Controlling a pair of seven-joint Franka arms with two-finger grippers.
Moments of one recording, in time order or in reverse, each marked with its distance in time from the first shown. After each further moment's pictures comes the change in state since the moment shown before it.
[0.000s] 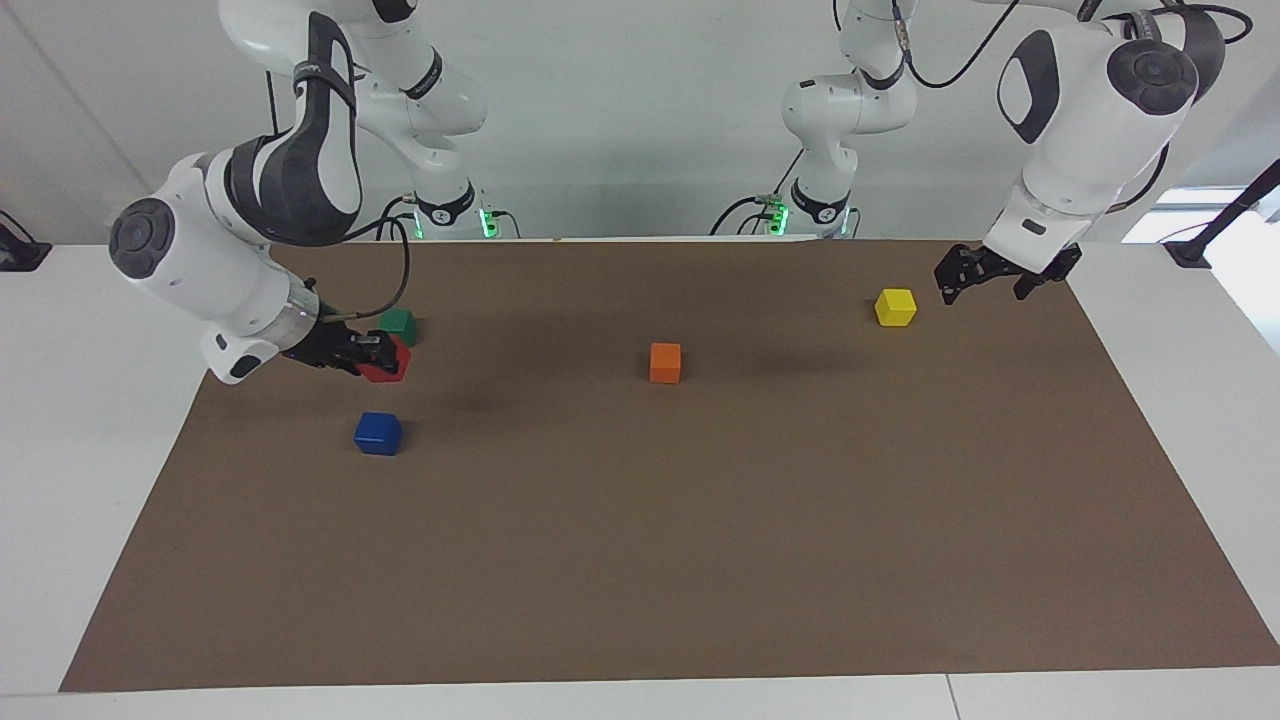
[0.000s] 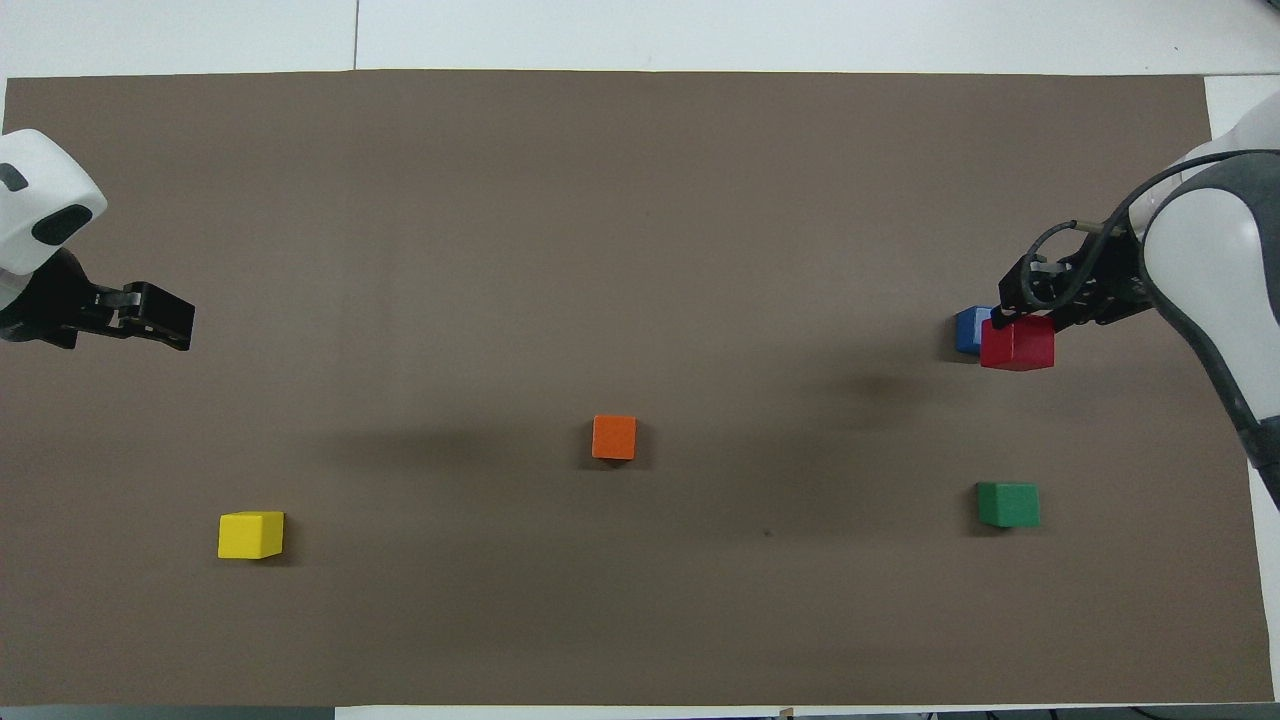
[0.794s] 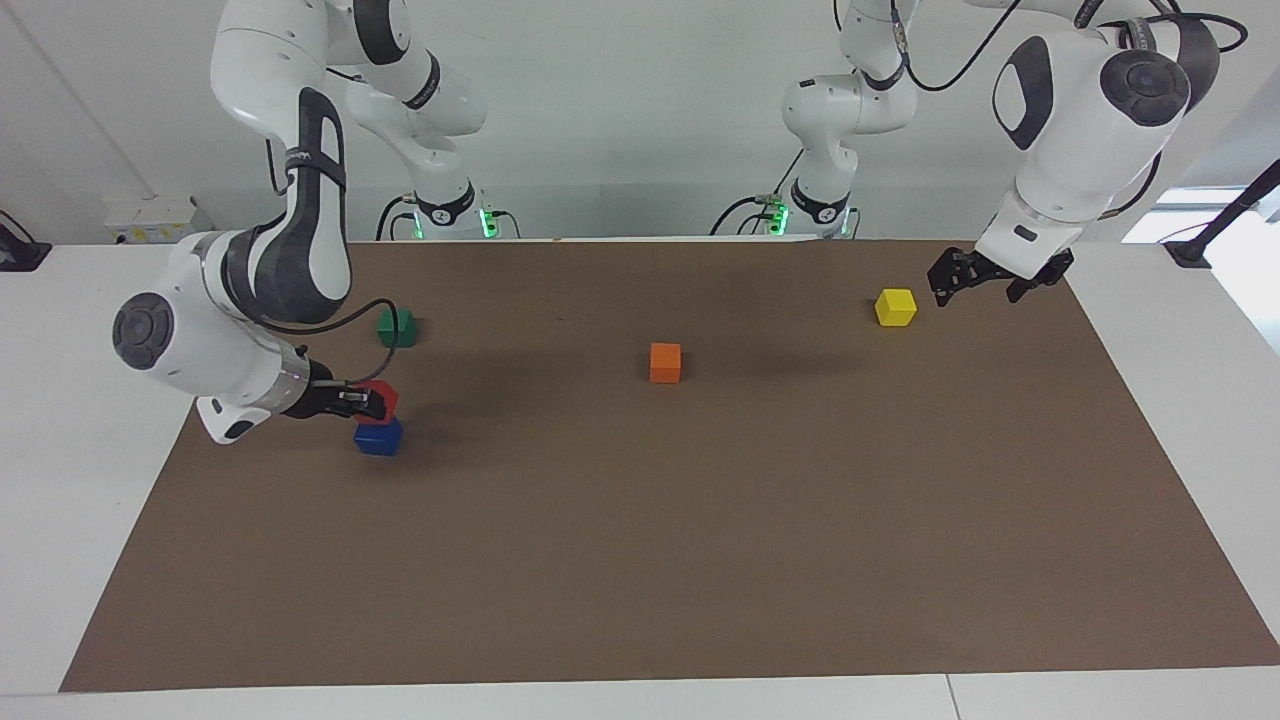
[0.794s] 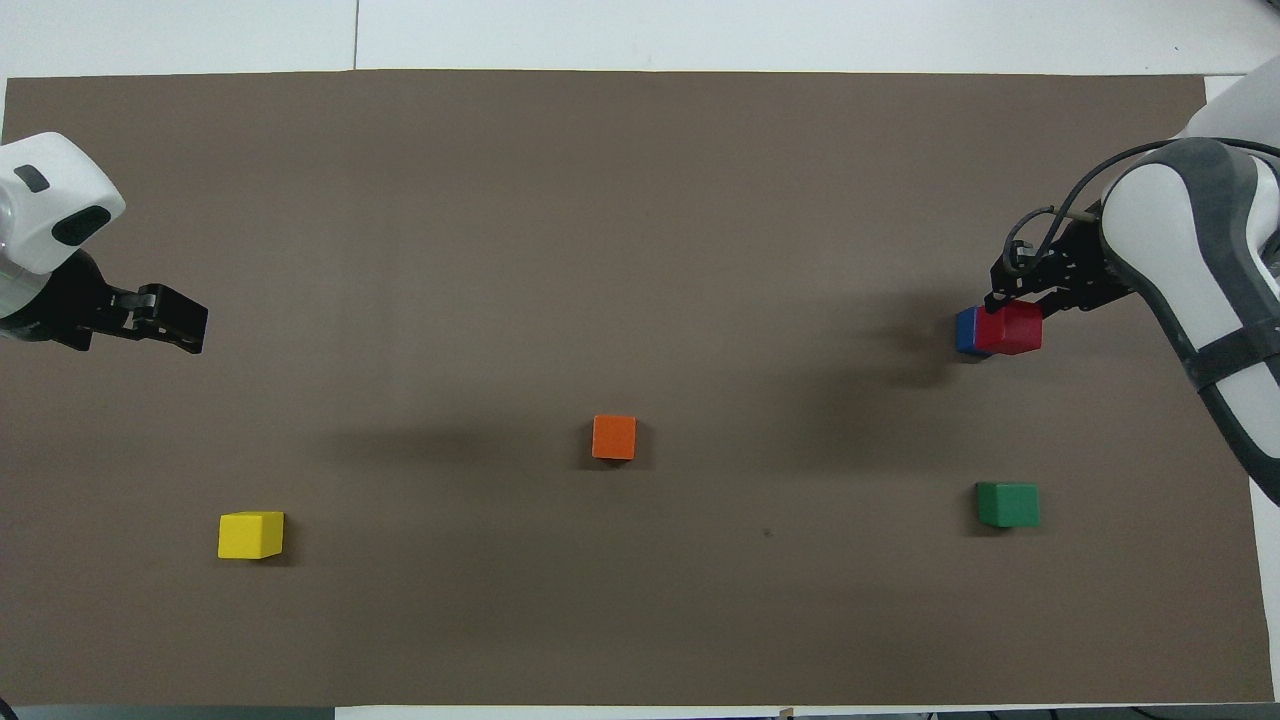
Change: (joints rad) left arm -0.015 0.013 0.008 0.001 -0.007 -0.011 0.000; right arm -0.028 0.155 -0.003 0.074 -0.009 0.056 0.003
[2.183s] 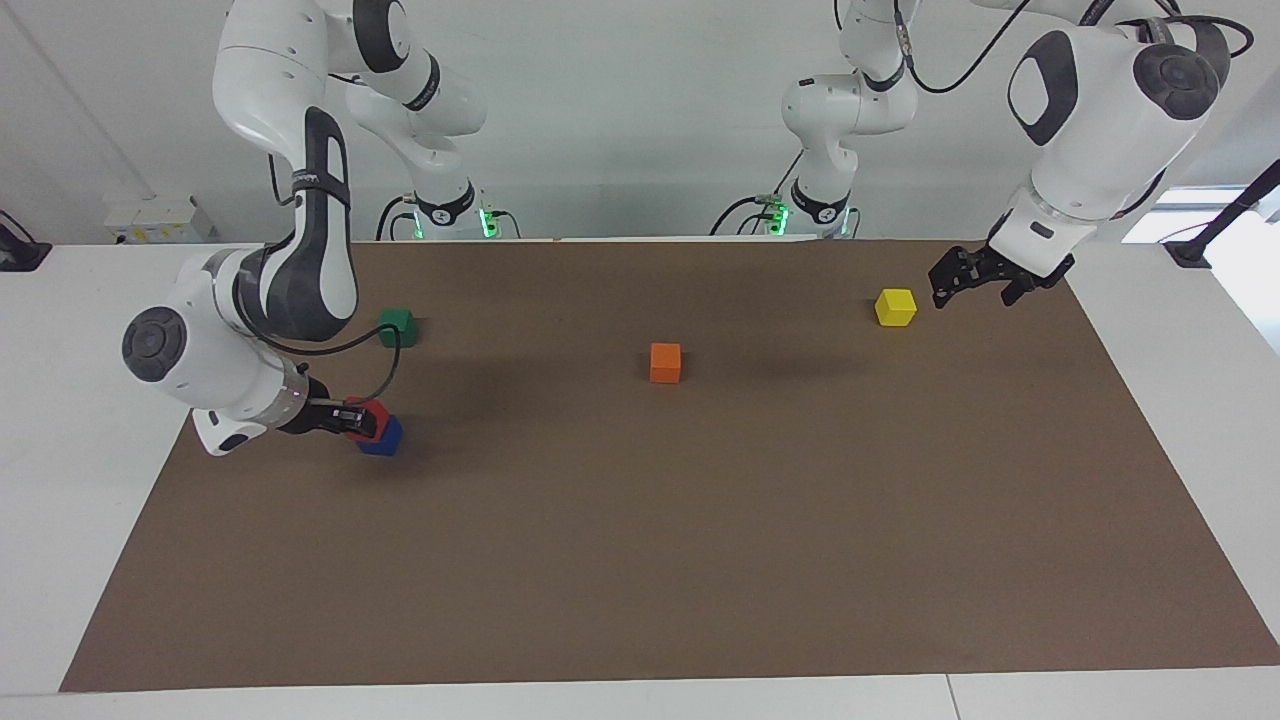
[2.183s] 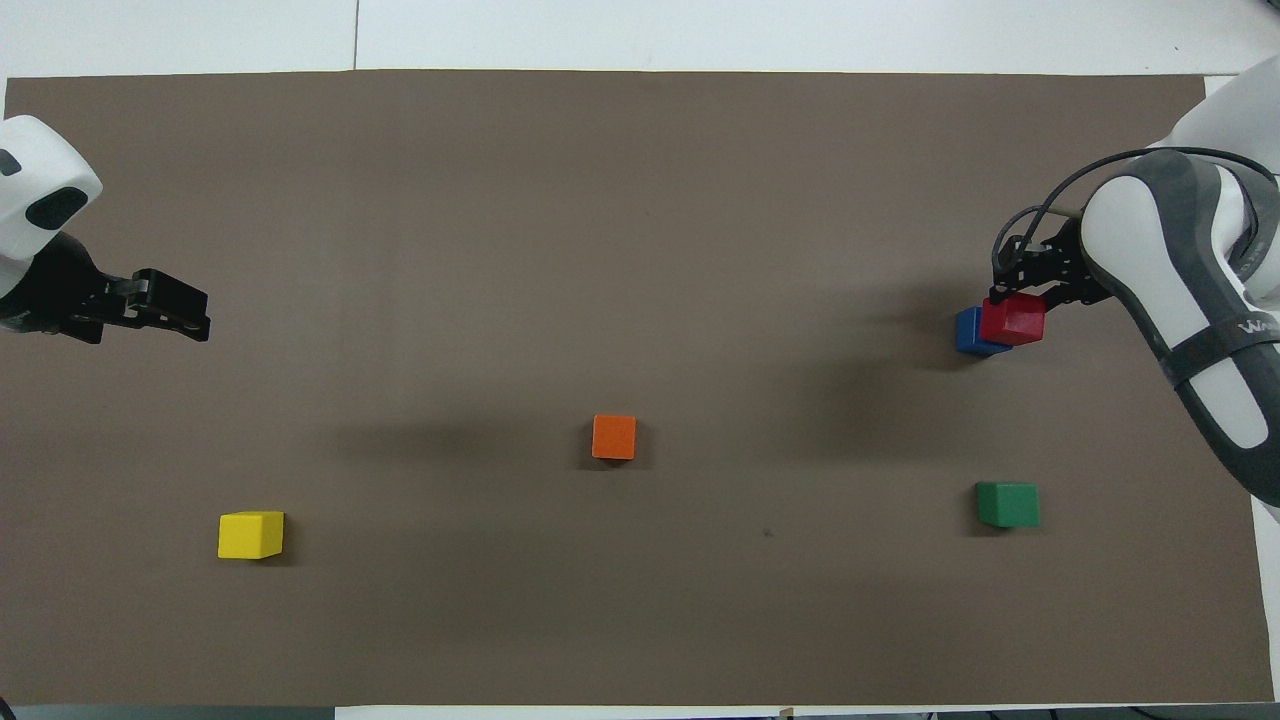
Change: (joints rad) left arm -0.038 0.012 0.058 0.028 -0.086 0.001 0.000; right arm 0.005 0.028 -0.004 -0.010 -0.060 0.079 0.047
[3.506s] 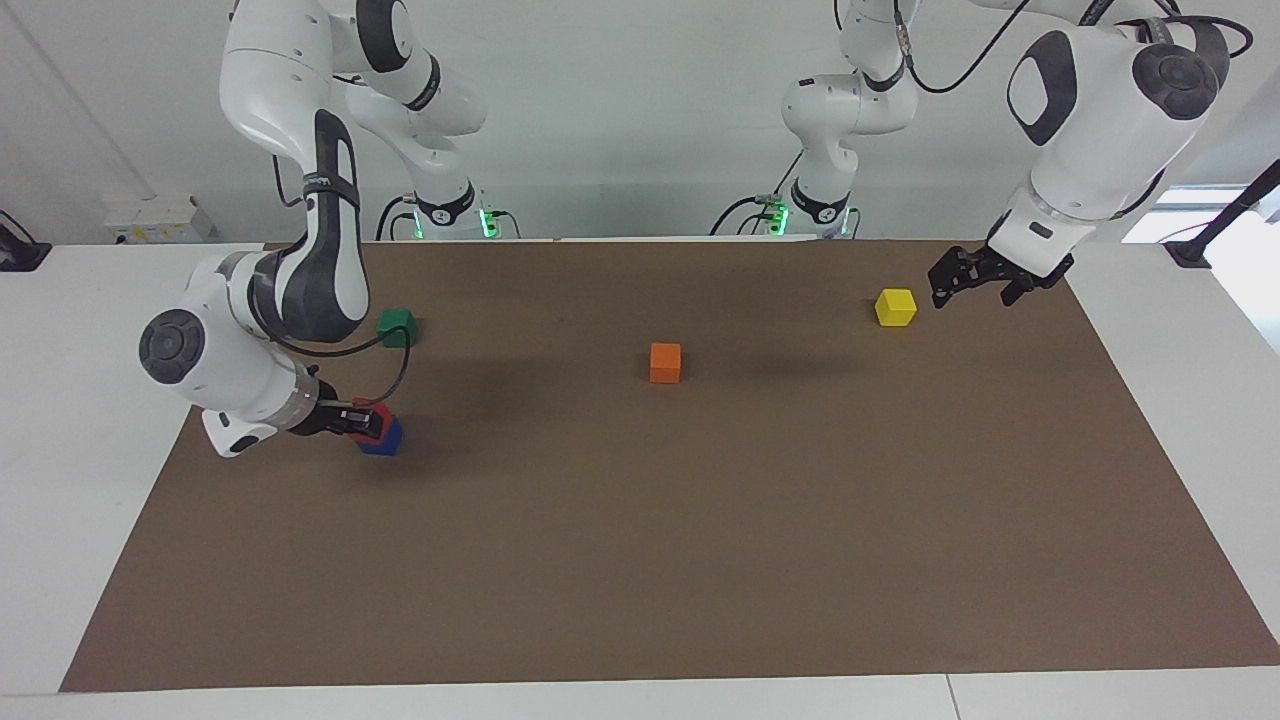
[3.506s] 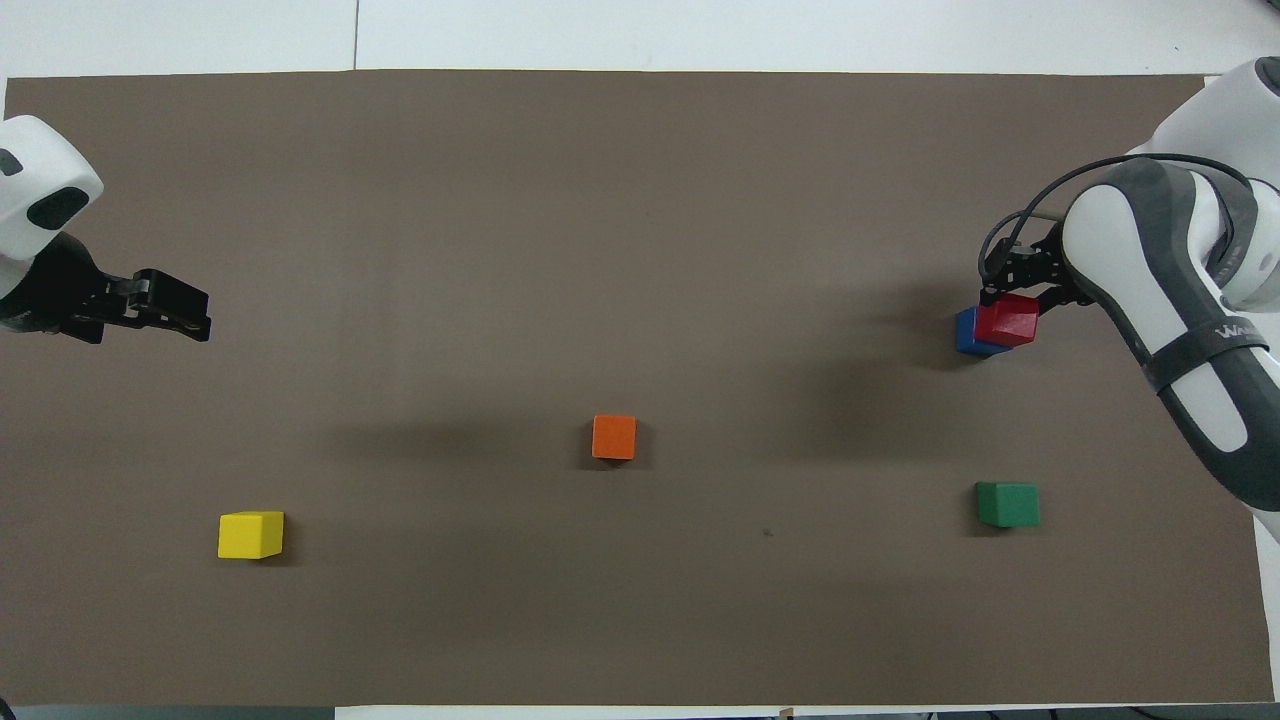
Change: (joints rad) left arm 0.000 0.000 0.001 0.000 0.000 0.000 0.000; right arm 0.014 0.000 0.001 -0.015 -0.014 0.017 0.009
